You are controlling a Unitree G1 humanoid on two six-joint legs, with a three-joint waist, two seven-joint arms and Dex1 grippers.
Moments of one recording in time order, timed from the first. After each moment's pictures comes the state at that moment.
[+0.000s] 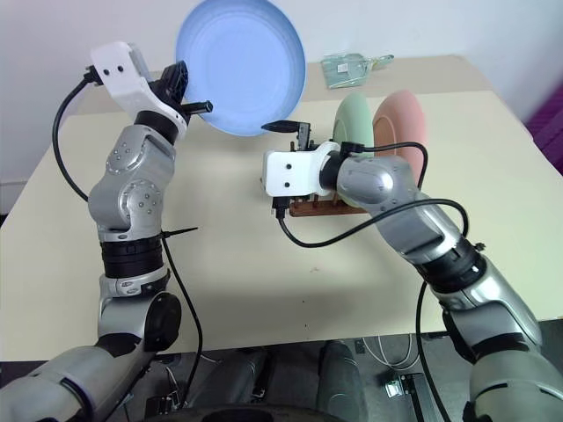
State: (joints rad) left arm -0.83 0.09 0.24 -0.09 -0.31 0.56 0.05; right arm -0.85 -0.67 0.48 -0.12 -0.26 0.10 0.64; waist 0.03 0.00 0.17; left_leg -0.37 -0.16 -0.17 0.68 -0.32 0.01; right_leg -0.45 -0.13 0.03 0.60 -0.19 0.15
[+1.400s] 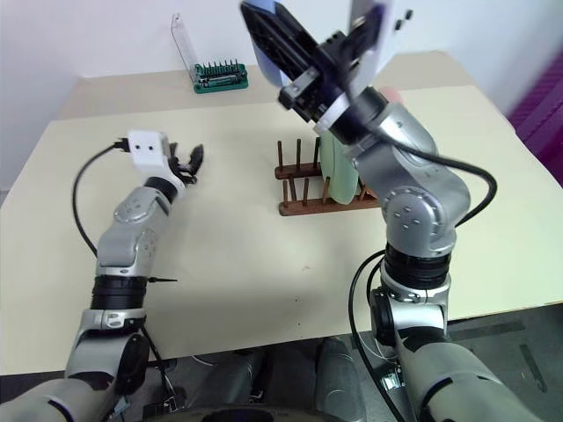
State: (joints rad) left arm -0.51 0.24 0.11 0.04 -0.26 0.35 -0.17; right arm -0.77 -0.23 -0.18 -0.46 0.94 0.82 0.25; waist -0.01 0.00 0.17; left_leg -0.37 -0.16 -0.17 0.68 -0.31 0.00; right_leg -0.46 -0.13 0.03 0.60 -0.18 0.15
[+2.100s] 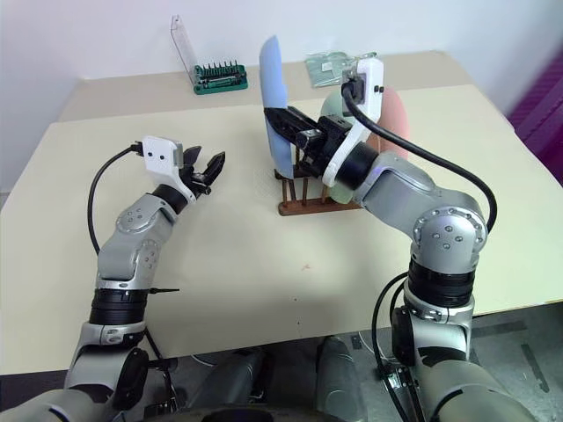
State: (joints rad) left arm -0.47 0.24 0.09 -0.03 -0.27 0.37 -0.28; right arm -0.71 -0.33 -0.19 -0.35 1.27 0.99 -0.04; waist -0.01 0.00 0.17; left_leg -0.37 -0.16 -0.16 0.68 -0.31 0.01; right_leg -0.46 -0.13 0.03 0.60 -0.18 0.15
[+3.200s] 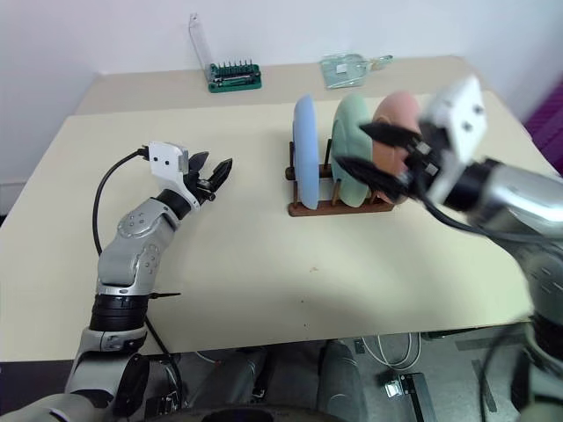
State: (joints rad) left arm -0.43 0.25 0.08 -0.07 -0.27 0.40 -0.33; right arm -0.21 -0.94 -0.49 -0.63 0.94 0.84 0.68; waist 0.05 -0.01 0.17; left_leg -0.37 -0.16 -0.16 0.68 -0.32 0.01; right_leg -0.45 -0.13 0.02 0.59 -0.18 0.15
